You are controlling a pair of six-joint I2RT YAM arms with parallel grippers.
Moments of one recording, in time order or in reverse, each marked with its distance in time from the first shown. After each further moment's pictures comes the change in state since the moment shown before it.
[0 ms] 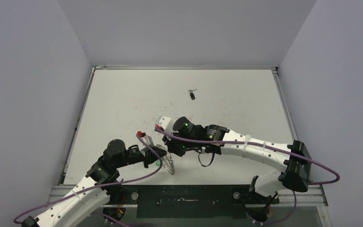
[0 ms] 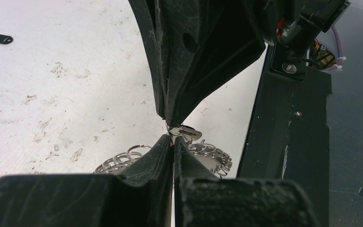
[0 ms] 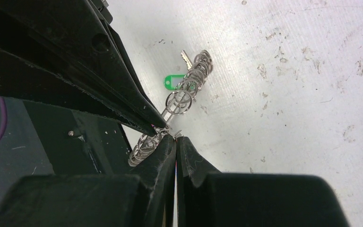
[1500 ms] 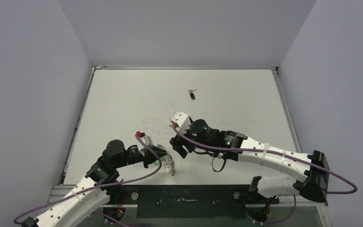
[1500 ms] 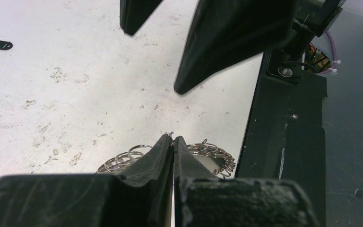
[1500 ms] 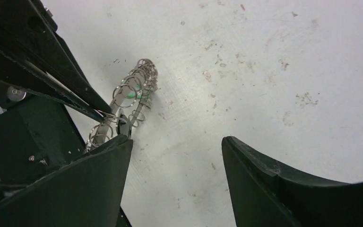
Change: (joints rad) left arm 0.000 -0.007 0.000 0.011 0.007 -0.011; right arm 0.007 -0.158 -0.161 0.129 0.193 -0.015
